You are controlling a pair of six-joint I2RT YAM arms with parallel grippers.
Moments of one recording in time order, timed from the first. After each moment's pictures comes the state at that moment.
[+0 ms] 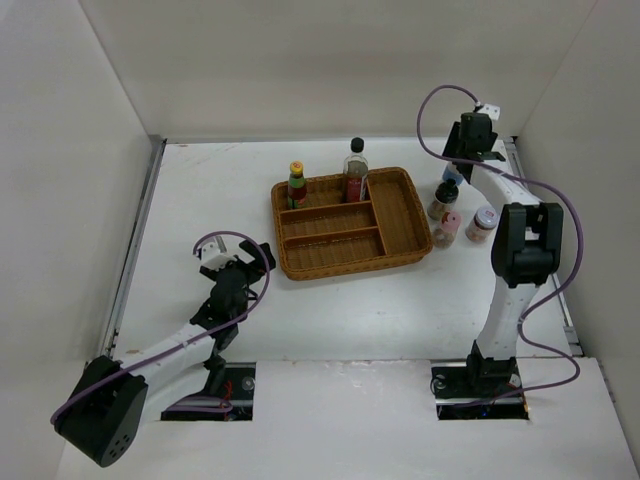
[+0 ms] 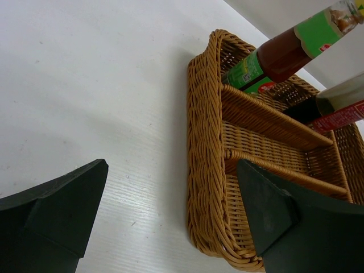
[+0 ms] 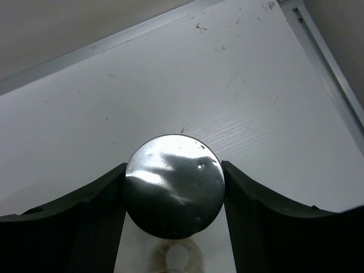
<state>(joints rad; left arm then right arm) -0.53 0.91 0.11 0.58 -0.59 -0.72 0.01 2.02 1.65 -0.18 0.36 0.25</state>
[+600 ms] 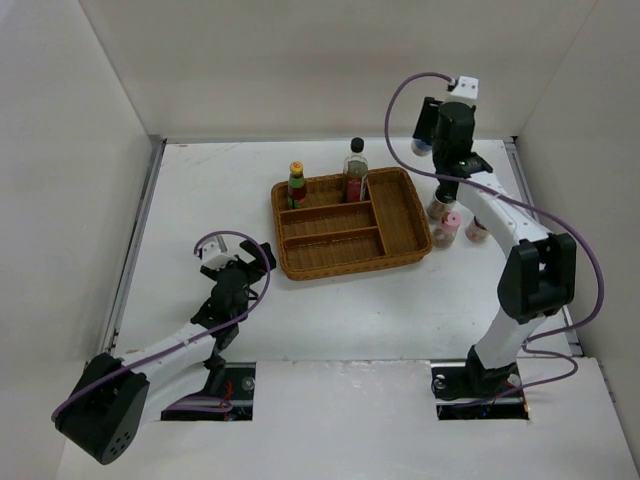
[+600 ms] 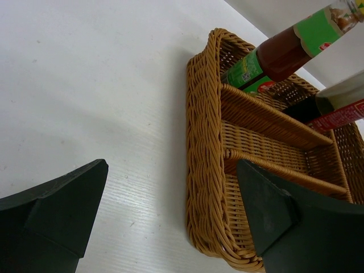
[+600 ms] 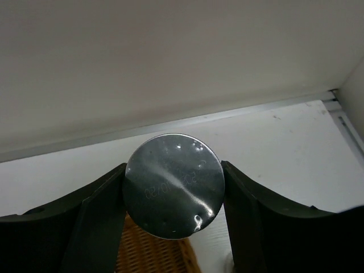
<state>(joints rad) -0.53 0.92 0.11 0.60 -0.59 -0.72 0.23 1.73 1.51 0.07 0.42 0.15</state>
